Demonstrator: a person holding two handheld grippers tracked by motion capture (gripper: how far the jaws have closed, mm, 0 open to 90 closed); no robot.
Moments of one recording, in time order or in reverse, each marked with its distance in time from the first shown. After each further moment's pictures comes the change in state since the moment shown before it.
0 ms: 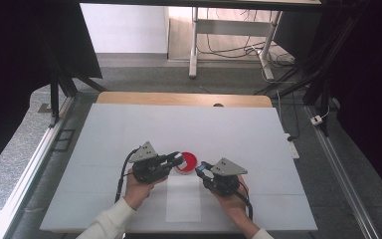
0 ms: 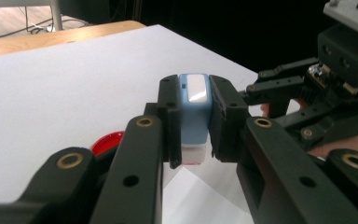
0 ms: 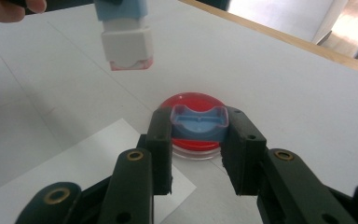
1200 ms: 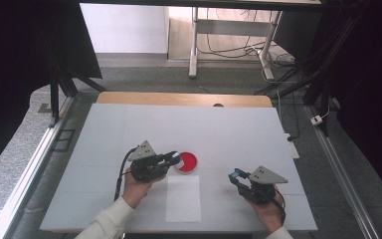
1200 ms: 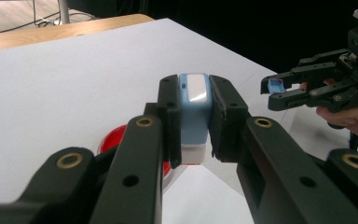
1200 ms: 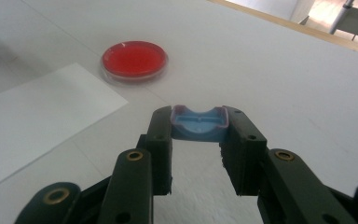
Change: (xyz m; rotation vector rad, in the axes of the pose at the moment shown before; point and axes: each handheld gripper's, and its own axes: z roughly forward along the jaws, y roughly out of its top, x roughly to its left) left arm 0.007 -0.001 -0.002 0.021 0.028 -0.007; right arm -0.057 -0.049 -0.070 0.026 -0.054 0.035
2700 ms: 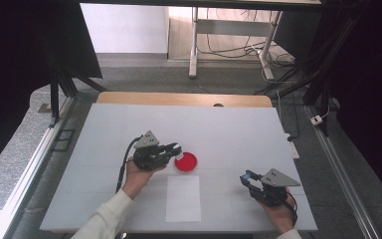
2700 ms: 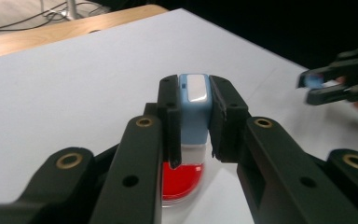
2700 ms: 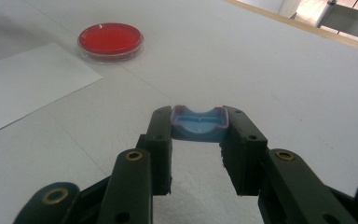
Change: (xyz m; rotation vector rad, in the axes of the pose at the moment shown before) left arm 0.024 0.016 0.019 0.073 0.049 0.035; right arm -0.019 -0.015 -0.017 0.016 -0.031 -0.018
